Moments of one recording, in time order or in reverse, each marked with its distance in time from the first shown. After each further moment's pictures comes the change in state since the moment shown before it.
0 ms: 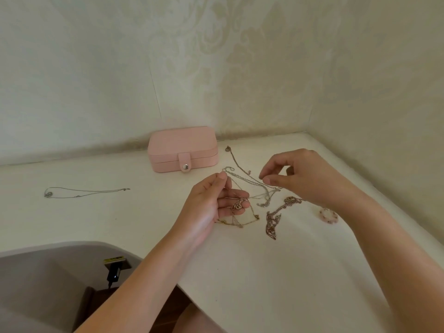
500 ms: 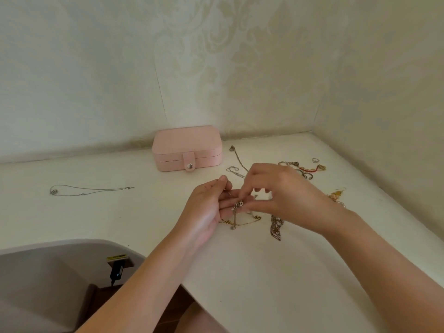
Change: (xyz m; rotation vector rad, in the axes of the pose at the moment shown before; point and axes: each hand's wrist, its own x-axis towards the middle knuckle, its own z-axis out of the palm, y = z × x) left_hand 0.005 -0.003 -0.004 -0.069 0.068 -0.084; right_hand -0.001 -0.004 0.036 -0.153 -0.041 -0.463
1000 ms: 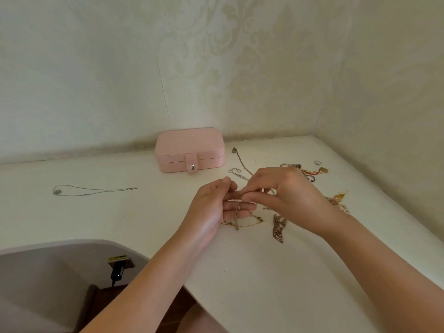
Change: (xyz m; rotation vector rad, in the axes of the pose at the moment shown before) left_hand -0.004 0.000 0.001 0.032 -0.017 0.043; right_hand 0.001 -0.001 0.004 0.135 0.092 0.059
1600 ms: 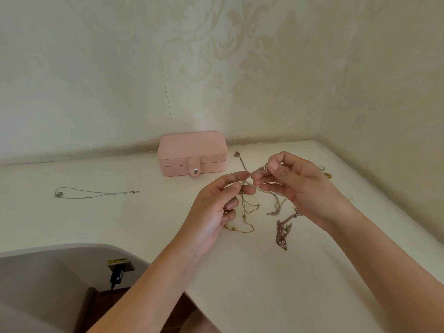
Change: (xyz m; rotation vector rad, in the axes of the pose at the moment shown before) left_hand 0.000 0.002 -0.006 0.040 -0.106 0.118; right_hand 0.006 0.008 -0.010 0.932 0.119 0.366
